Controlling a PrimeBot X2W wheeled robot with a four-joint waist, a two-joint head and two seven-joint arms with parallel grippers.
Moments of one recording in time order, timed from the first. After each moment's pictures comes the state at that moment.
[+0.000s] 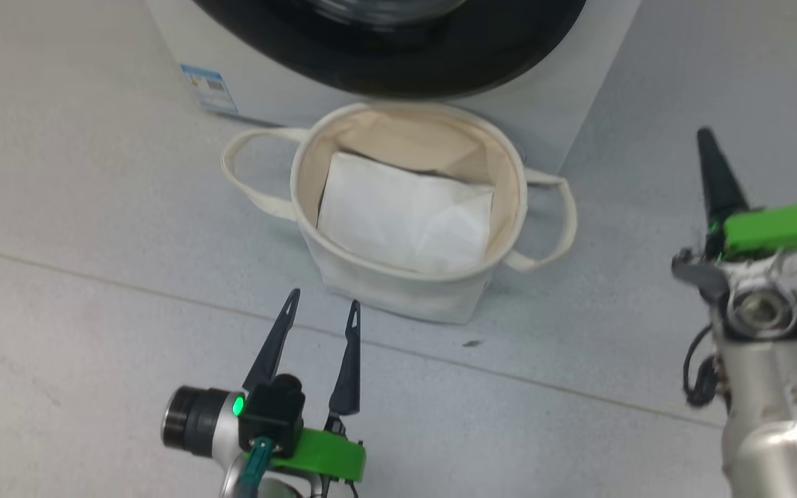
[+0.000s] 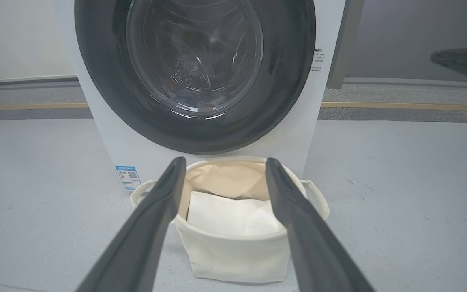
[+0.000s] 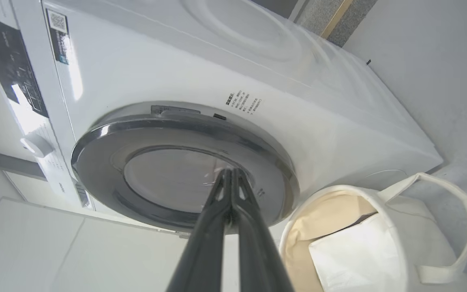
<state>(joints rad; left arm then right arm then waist) -0.22 0.07 -0.44 0.18 -0.09 0.28 -0.25 -0.55 -0.06 -0.11 0.43 1.15 0.13 0.05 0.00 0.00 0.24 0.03</state>
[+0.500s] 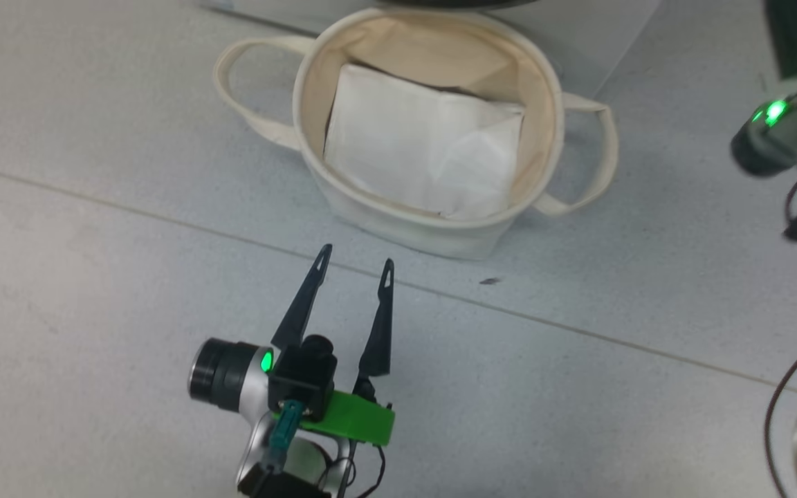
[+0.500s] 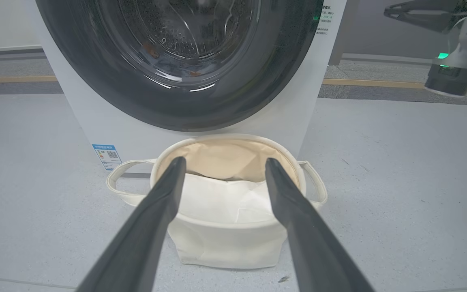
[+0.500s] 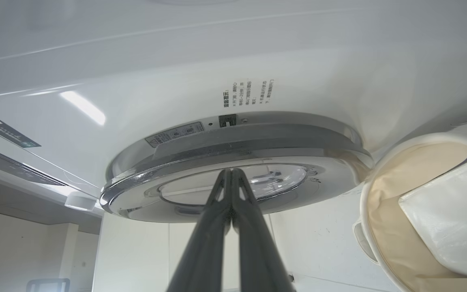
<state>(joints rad) -0.36 0.05 -0.53 0.20 -0.11 0.31 -0.25 -1.03 -0.18 -0.29 0.81 1.58 0.13 0.52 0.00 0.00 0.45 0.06</state>
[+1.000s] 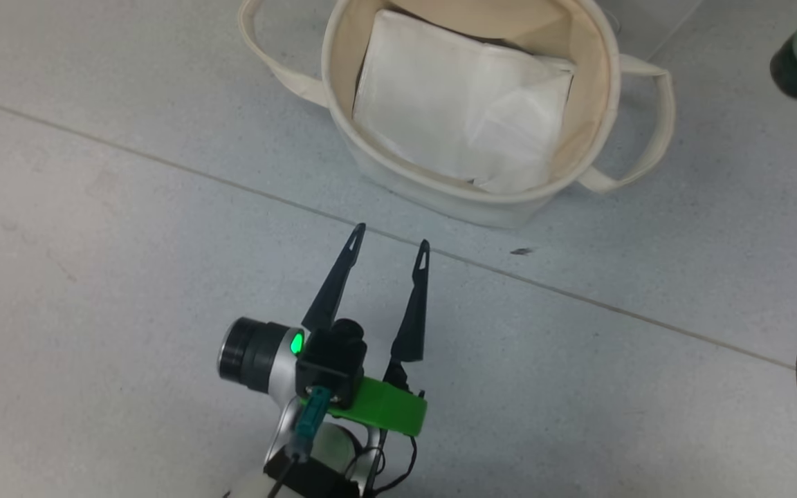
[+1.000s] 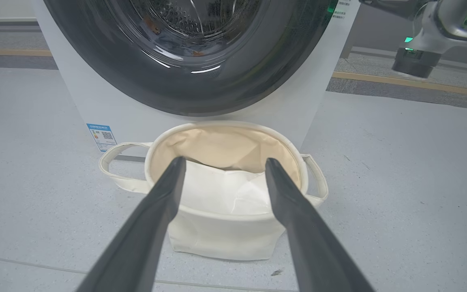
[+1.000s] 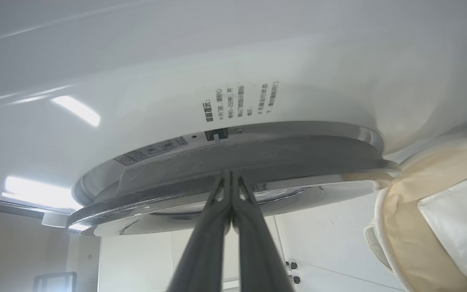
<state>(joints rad) -0.45 0.05 -0.64 0.19 -0.20 0.38 -0.25 -1.26 -0.24 -0.28 0.96 1.58 0.13 0.55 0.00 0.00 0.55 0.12</state>
